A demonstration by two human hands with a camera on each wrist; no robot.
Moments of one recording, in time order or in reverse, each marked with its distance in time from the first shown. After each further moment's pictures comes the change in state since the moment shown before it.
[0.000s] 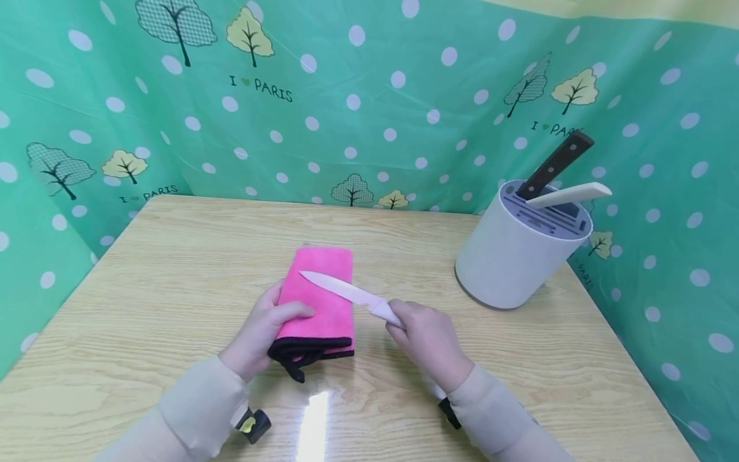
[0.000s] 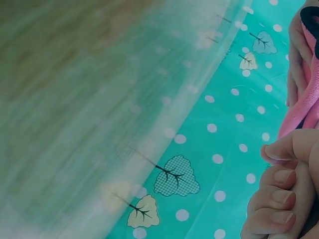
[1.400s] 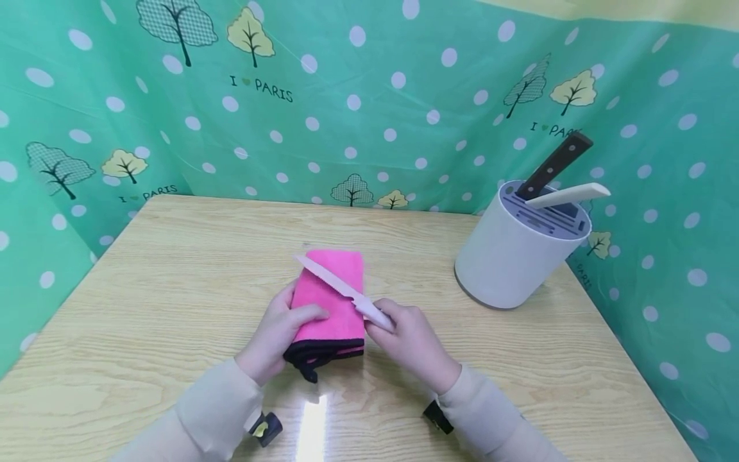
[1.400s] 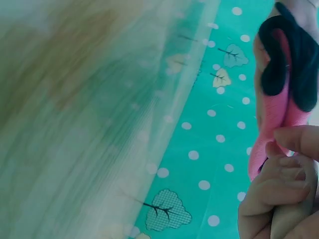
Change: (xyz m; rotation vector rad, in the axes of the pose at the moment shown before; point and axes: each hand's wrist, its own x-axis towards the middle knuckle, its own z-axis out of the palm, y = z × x) left_hand 0.001 -0.002 0.020 0.067 0.050 0.022; right_hand 0.010 -0.024 -0.005 0.579 -0.177 0.216
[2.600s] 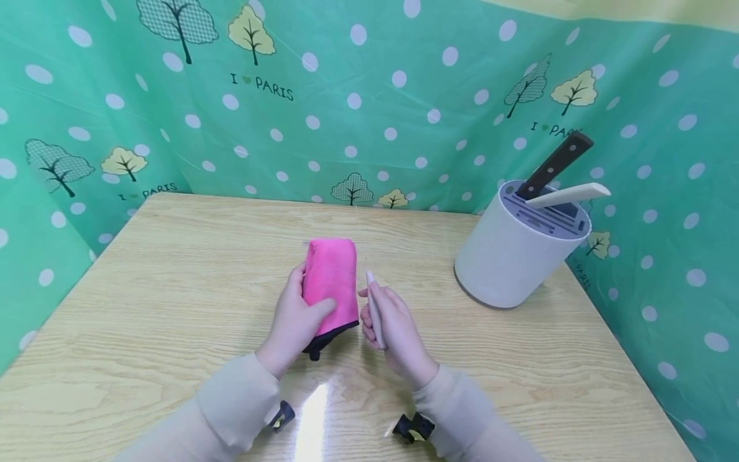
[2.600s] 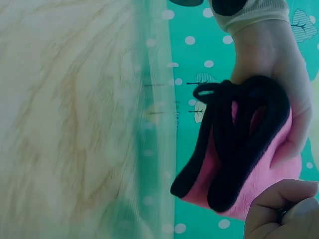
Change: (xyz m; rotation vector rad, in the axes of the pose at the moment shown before) left_hand 0.011 0.003 0.020 0.314 0.205 0.147; right_hand 0.017 -0.016 0.024 0.954 0.057 0.427
